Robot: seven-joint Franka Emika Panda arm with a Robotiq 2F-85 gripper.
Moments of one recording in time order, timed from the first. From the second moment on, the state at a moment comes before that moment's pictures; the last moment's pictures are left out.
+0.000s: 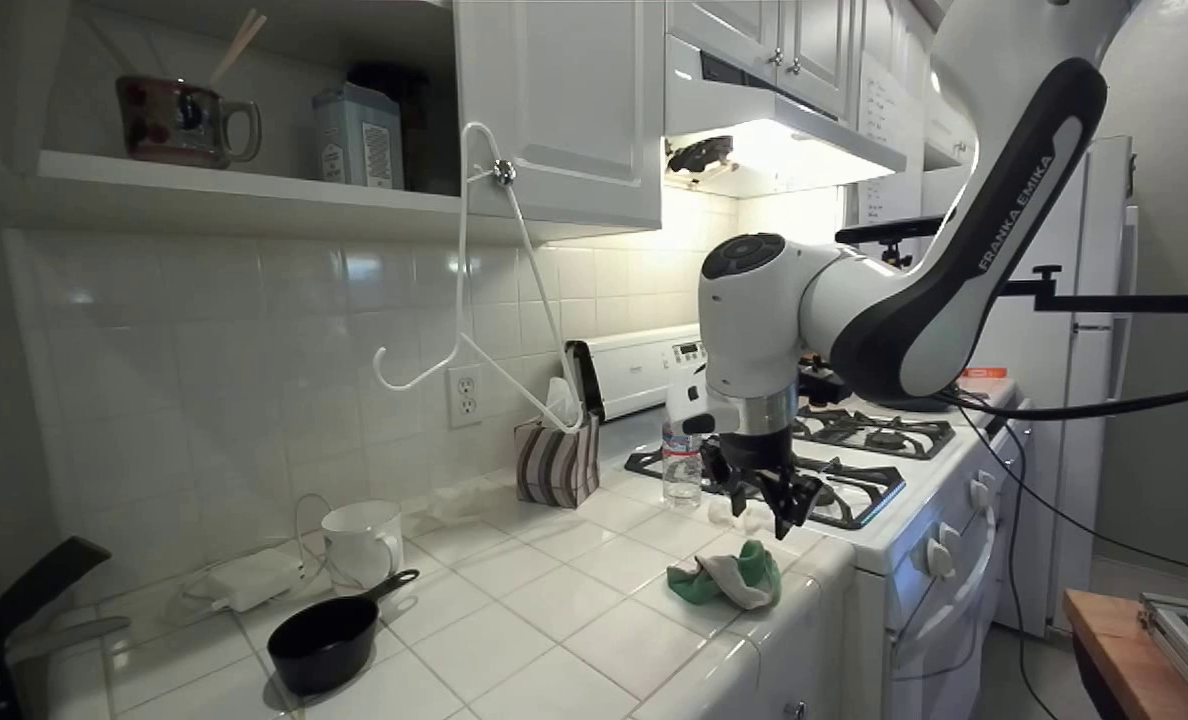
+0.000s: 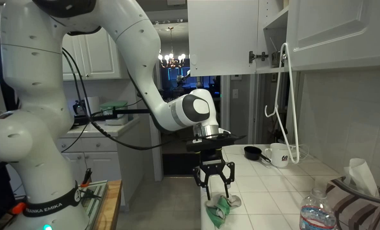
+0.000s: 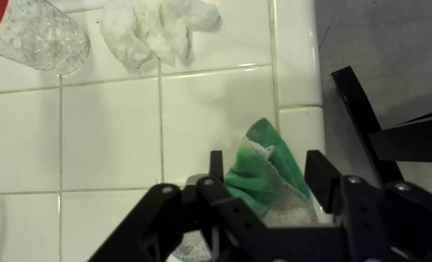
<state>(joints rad) -0.02 0.16 -0.03 -2.43 -0.82 2.48 -0.55</state>
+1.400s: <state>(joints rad) -0.02 0.28 -0.02 -2.36 -0.82 2.48 -0.55</state>
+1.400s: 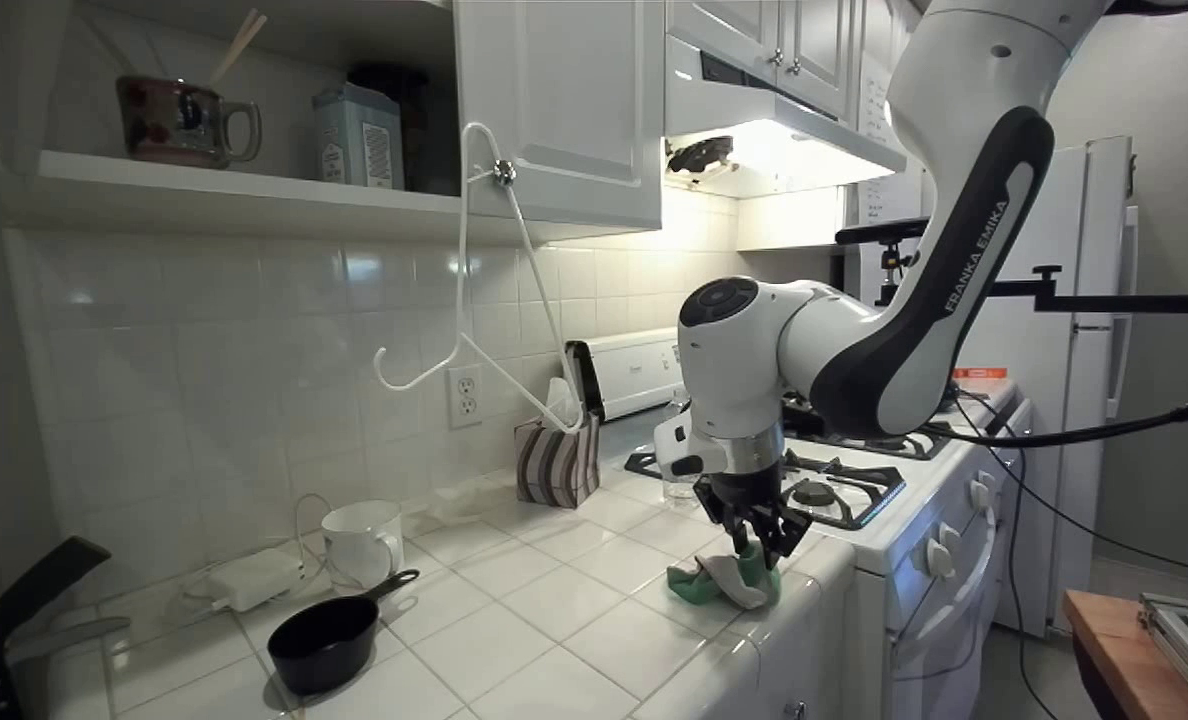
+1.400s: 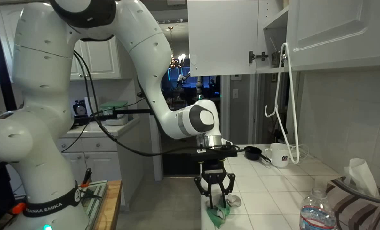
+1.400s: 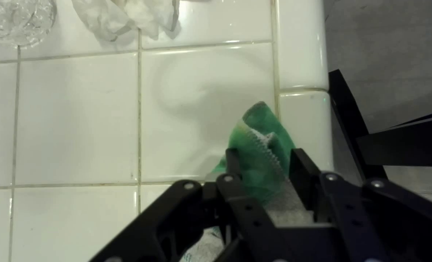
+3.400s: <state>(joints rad) 0.00 0.09 -0.01 -2.41 -0.92 2.52 -0.49</state>
